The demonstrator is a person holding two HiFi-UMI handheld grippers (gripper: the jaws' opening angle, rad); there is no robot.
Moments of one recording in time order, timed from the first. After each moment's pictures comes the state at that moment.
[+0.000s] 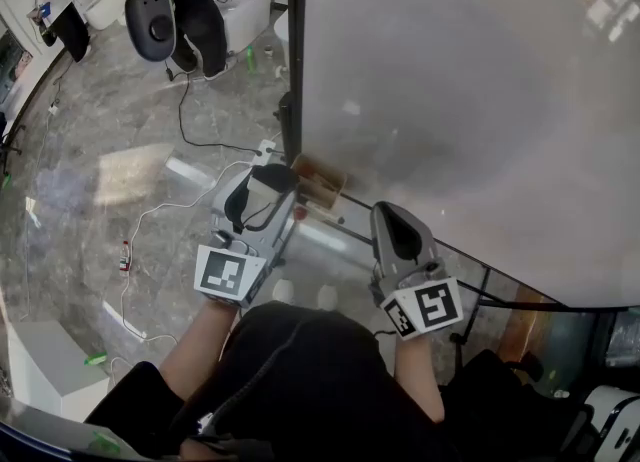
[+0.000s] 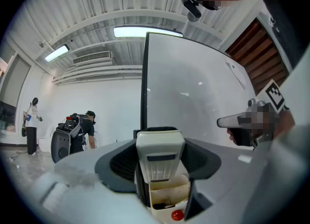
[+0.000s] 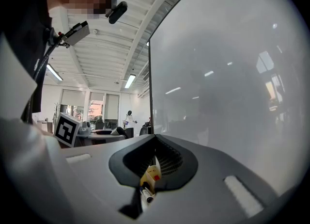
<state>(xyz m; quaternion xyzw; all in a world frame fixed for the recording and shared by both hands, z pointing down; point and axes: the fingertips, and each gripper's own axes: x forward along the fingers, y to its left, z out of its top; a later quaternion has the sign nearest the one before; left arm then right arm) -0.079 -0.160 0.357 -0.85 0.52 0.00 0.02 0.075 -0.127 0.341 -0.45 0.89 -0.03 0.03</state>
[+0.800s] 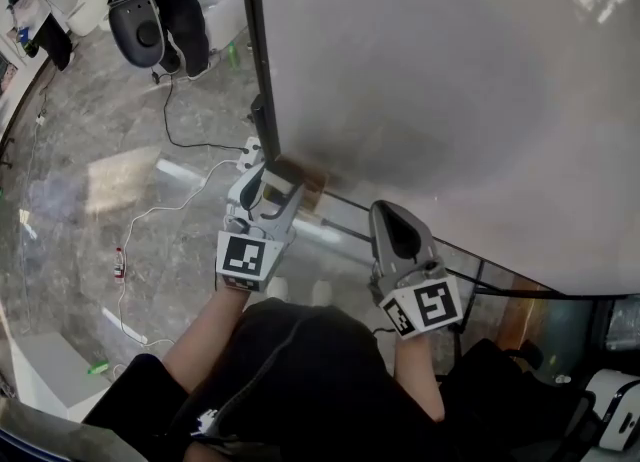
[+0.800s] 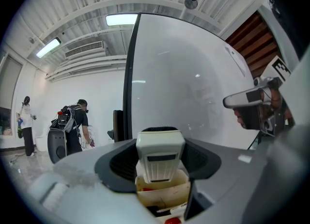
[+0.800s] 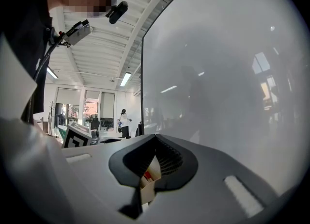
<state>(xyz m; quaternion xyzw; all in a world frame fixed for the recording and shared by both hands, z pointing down) -0.029 -0.204 0.404 -0.86 0.50 -0.05 0.01 0.106 -0.140 0.350 -0.47 0.88 -0.03 0.02</state>
